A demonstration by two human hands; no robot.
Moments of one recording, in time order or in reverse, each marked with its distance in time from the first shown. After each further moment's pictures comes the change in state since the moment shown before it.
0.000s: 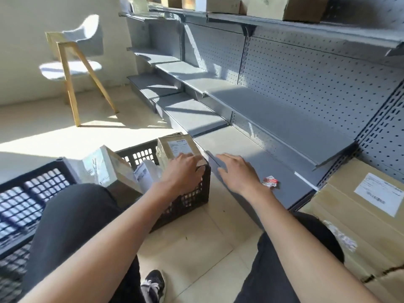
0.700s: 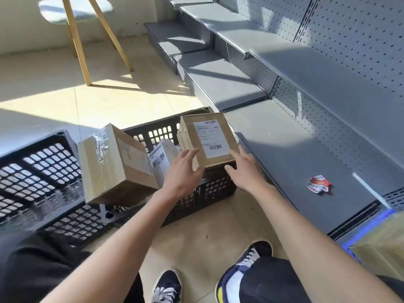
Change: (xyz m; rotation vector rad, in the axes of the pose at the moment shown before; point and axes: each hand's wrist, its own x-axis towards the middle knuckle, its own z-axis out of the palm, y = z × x) left_hand 0.071 -0.146 0.102 -0.404 -0.055 -0.358; right_hand 0.163 0.017 0.174 0.122 -0.256 0.159
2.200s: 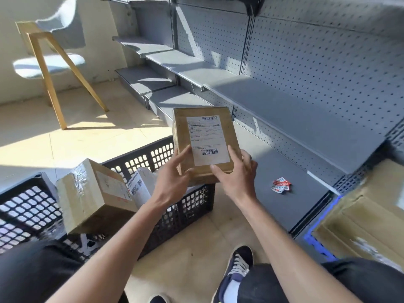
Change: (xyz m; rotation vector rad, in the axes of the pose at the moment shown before) left_hand -0.048 0.090 -0.031 -0.451 0.025 0.198; right_hand -0.097 -0.001 -0.070 0.359 0.613 0.079
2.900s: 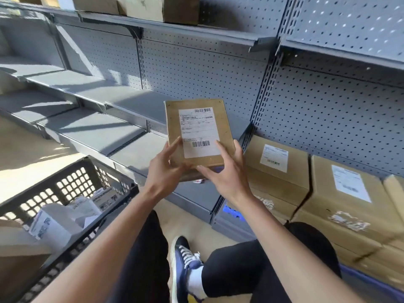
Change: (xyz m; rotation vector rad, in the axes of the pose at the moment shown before) left_hand -0.047 0.128 0.126 -0.156 -0.303 0.314; right_hand -0.084 0.061 -0.200 -0.057 0.225 0.091
